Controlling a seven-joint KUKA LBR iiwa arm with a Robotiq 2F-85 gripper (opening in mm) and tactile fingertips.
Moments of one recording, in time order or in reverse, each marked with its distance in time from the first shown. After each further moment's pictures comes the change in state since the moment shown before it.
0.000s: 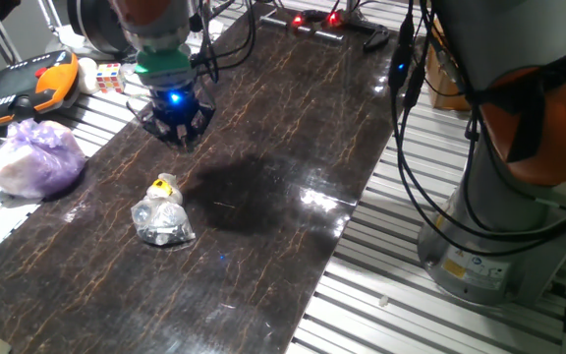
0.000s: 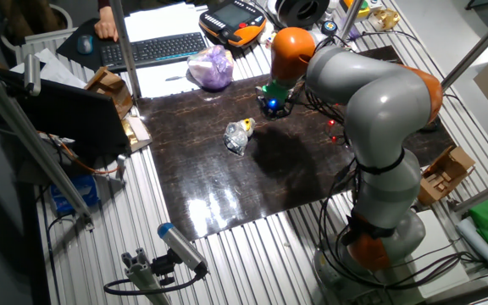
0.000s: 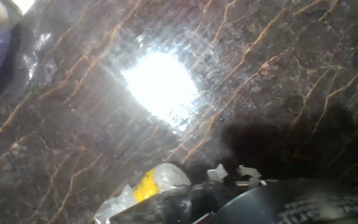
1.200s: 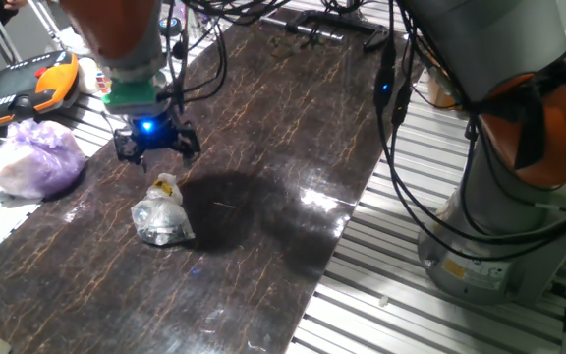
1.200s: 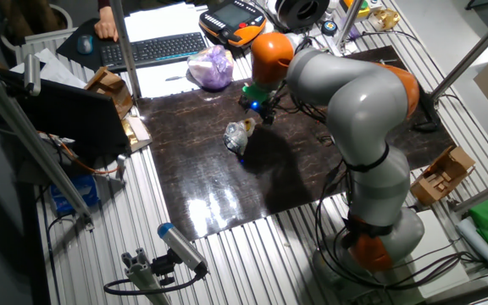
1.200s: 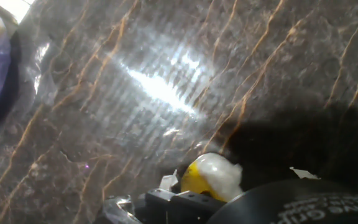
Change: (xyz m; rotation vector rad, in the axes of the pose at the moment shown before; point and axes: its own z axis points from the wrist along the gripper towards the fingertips) arm 0.020 0.045 0.035 0.009 -0.011 0.204
